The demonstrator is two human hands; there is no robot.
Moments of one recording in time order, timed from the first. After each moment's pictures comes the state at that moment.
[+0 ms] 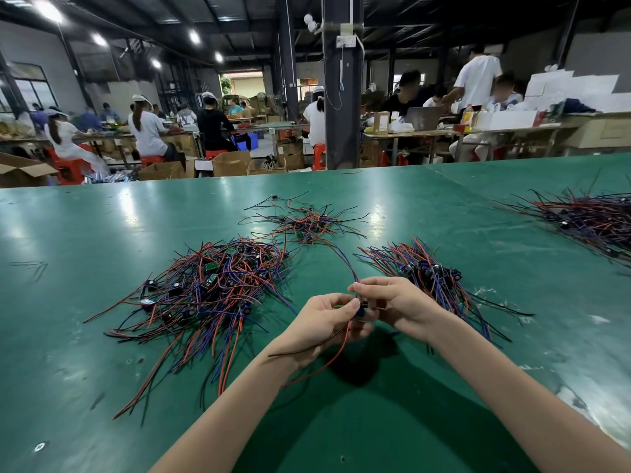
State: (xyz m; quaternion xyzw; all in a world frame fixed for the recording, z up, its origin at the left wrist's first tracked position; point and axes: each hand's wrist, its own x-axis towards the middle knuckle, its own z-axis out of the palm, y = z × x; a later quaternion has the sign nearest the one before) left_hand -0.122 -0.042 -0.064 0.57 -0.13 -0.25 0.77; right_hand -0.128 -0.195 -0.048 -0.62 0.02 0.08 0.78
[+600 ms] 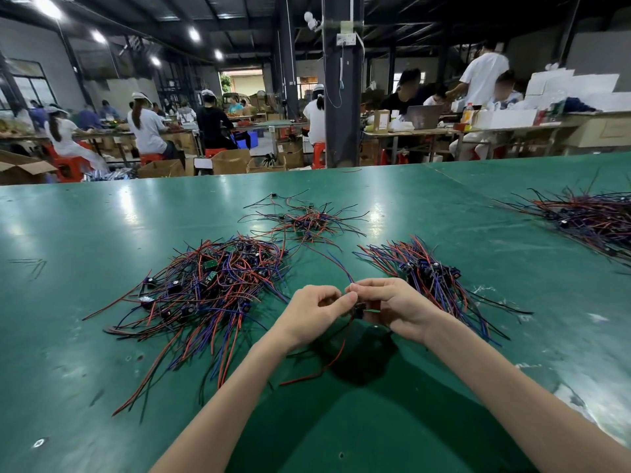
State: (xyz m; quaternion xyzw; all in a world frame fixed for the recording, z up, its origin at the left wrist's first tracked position) left_hand -0.114 -0.023 -0.055 0.84 -0.24 -0.02 0.48; right_hand -0.130 -0.190 -0.050 -0.59 0.02 0.11 0.80
